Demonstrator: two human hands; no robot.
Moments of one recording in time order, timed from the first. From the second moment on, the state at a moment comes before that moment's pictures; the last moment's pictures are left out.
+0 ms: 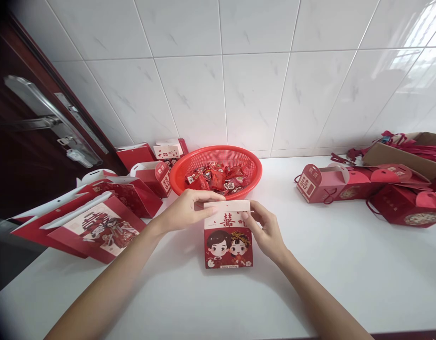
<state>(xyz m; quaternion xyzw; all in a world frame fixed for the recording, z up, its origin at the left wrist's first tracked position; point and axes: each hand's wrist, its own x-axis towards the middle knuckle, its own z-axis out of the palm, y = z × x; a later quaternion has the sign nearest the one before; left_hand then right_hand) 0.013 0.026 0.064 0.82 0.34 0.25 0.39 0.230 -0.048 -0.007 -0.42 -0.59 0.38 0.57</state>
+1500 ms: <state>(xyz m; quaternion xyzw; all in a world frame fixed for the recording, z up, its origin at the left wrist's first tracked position) -0.005 0.032 0.081 0.83 0.34 0.18 0.40 0.224 -0.053 -0.004 -0.48 -0.60 0.27 0.58</state>
